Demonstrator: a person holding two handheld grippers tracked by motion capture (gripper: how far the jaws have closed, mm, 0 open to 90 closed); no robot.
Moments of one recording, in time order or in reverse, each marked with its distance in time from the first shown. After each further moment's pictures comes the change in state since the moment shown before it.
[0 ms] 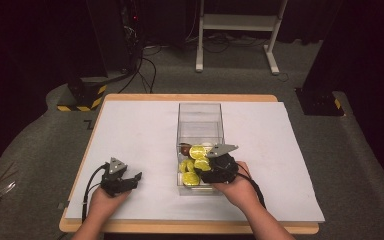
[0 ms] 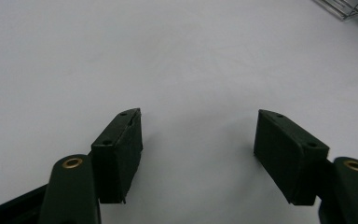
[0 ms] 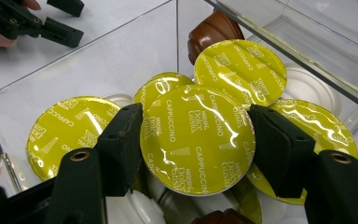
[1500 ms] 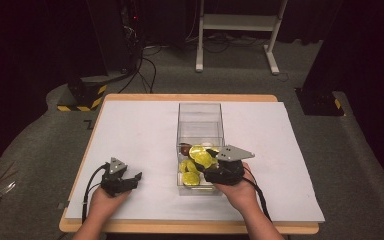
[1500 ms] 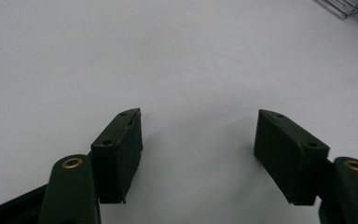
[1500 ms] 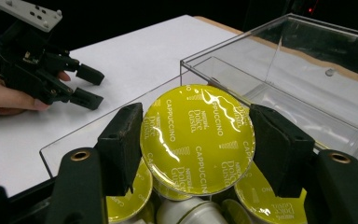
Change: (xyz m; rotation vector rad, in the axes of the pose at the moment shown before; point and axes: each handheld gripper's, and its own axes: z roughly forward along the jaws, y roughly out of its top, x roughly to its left) left arm -0.001 0.000 0.000 0.000 0.002 -0.004; right arm 0.004 -0.007 -0.024 -0.285 0.006 0.027
